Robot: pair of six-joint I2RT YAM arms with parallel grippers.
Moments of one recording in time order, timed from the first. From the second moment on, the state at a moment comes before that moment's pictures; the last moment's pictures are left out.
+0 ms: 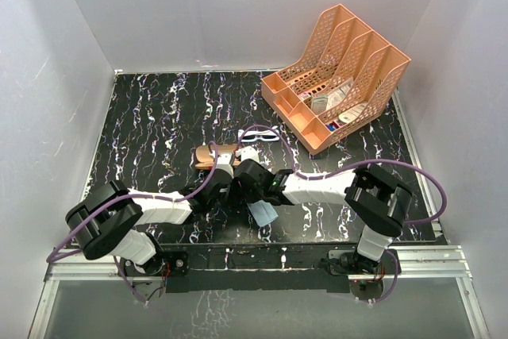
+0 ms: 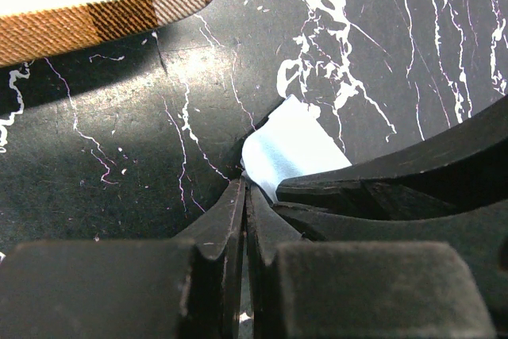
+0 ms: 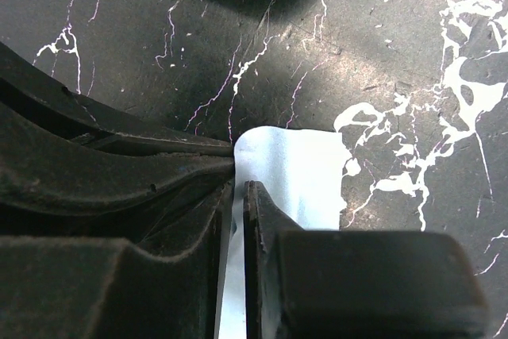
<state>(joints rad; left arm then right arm) -0.89 1.43 0.41 0.37 -0.19 -0.69 1.05 1.71 0.95 -0.16 0.25 0.52</state>
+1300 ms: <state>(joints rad) -0.89 1.44 0.41 0.39 -0.18 -0.69 1.05 1.69 0.95 -0.16 0.26 0.52</state>
